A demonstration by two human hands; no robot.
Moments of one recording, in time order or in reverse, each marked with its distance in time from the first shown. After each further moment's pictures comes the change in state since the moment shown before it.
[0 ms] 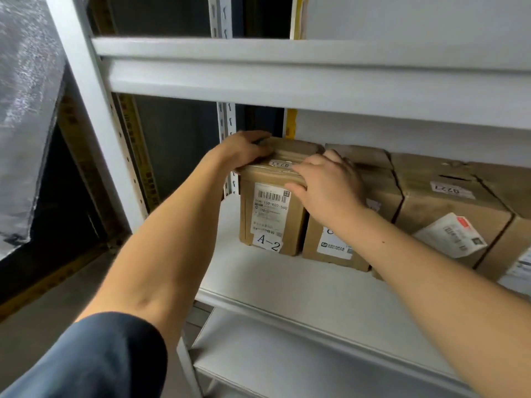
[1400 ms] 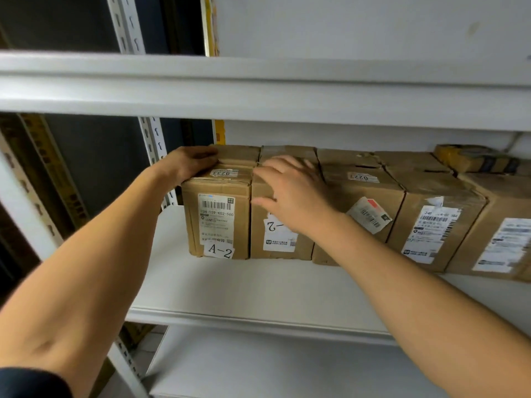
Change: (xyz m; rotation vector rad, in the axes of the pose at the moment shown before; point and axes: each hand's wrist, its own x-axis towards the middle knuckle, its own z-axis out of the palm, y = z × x) left_hand -0.020 0.028 0.021 -0.139 -0.070 0.065; right_hand -0.048 0.051 -0.037 0.020 -0.023 -0.020
